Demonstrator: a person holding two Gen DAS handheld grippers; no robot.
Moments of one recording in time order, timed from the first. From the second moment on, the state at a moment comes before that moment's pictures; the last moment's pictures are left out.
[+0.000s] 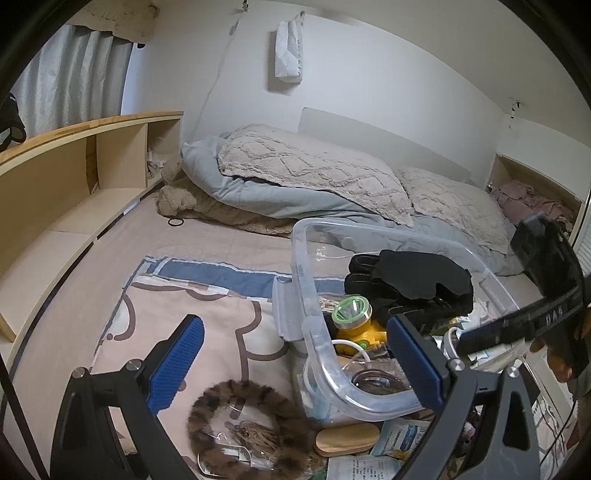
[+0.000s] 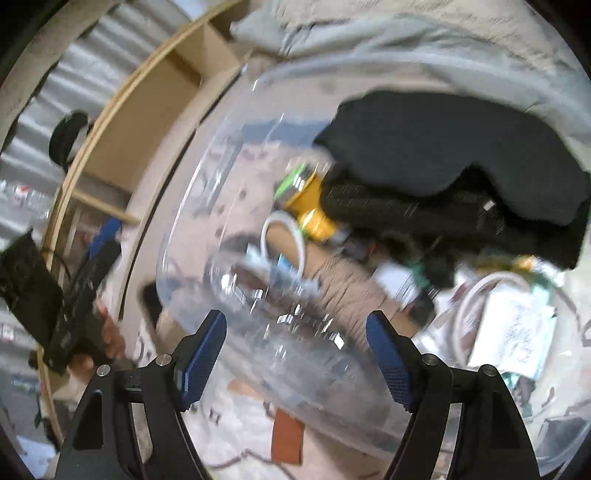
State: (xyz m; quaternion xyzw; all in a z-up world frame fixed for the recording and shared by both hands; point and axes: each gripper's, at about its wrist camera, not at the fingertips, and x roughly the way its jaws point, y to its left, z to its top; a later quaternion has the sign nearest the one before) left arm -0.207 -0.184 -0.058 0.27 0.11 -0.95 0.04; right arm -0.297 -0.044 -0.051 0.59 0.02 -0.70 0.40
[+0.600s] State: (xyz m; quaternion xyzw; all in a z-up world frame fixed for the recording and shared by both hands) left arm -0.201 -0.193 -0.053 0.26 0.12 -0.96 0.05; right arm -0.286 -0.145 -0.085 0.61 0.09 -0.66 0.43
